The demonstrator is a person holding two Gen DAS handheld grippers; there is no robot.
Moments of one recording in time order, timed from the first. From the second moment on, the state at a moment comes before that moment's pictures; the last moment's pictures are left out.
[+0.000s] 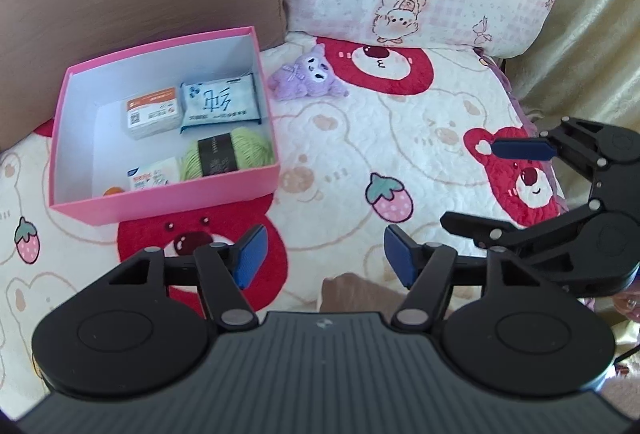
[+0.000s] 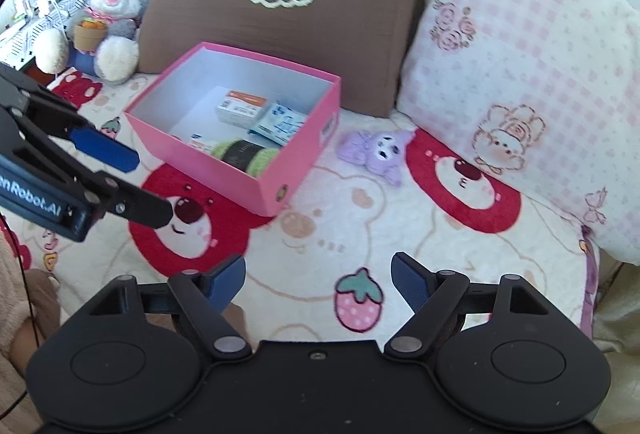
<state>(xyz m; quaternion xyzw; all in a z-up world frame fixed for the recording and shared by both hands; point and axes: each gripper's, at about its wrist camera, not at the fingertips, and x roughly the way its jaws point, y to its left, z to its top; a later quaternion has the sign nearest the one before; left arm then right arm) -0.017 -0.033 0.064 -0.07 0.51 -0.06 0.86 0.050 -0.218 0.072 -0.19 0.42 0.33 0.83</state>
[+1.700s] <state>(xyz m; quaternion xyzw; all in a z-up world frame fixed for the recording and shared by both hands) 0.285 -0.093 -0.080 -0.02 0.53 -0.03 0.85 0.241 -0.201 -0.114 -0.09 0.30 0.37 0.88</state>
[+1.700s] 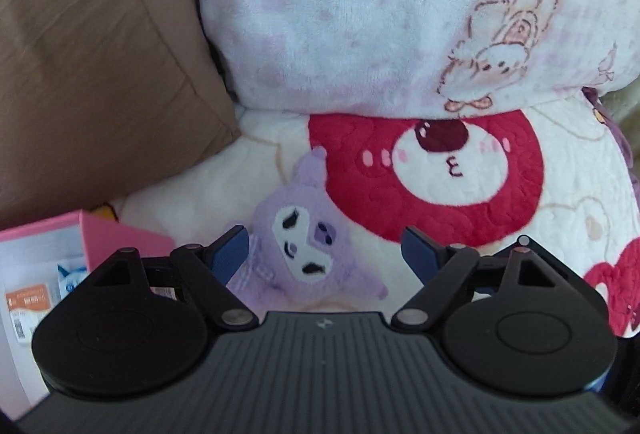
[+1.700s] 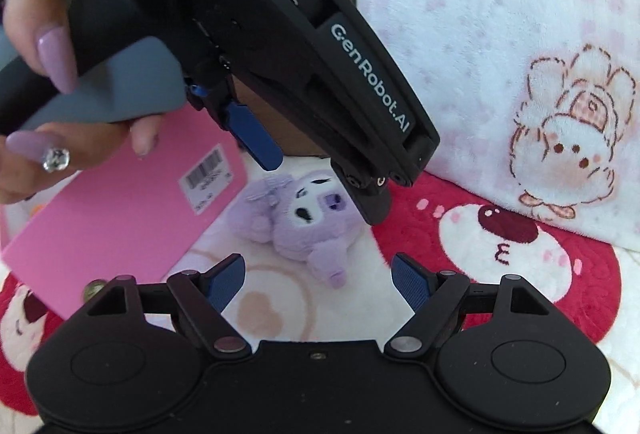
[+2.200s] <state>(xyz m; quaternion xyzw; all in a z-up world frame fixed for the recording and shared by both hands) 0.294 -0.085 -0.107 -0.06 0.54 -0.03 0.84 0.260 -0.183 -0.133 -0.09 0.32 0.37 0.87</state>
